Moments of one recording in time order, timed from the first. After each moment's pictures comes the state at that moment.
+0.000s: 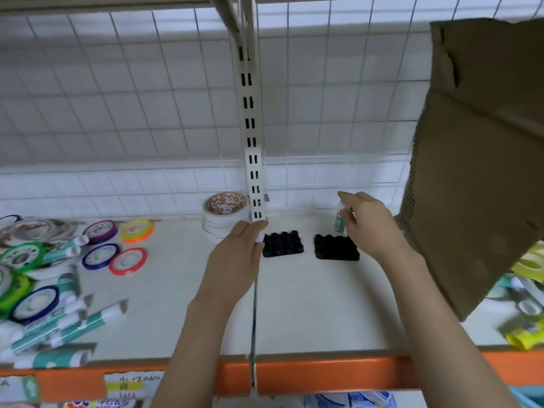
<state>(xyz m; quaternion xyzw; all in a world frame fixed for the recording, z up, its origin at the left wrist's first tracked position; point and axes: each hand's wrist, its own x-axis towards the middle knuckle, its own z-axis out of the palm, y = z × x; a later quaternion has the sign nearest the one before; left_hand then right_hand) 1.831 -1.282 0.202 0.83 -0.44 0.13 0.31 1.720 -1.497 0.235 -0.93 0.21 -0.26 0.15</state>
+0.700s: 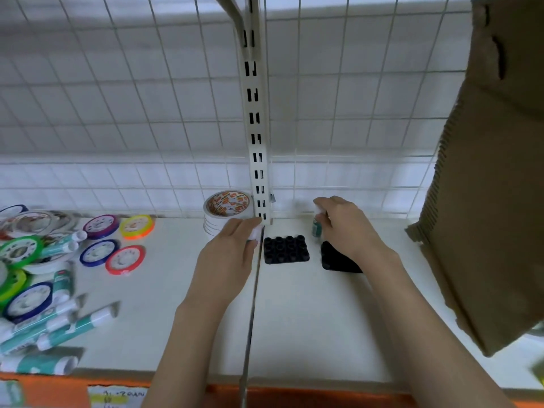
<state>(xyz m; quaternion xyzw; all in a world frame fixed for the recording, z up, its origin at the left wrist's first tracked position) 1.843 -1.287 0.207 0.85 -0.41 0.16 0.30 1.772 -1.495 0.225 -0.96 0.16 -0.18 0.16</state>
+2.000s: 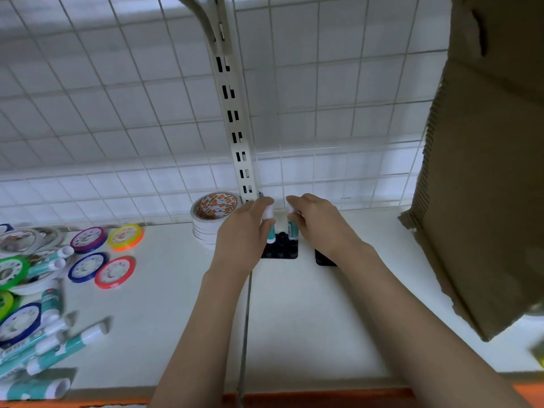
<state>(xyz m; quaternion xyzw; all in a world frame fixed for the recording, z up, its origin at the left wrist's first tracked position) 1.864 -1.344 0.212 0.84 -0.42 0.12 0.32 1.788 -1.483 0.216 -0.96 0.10 -0.19 0.16</state>
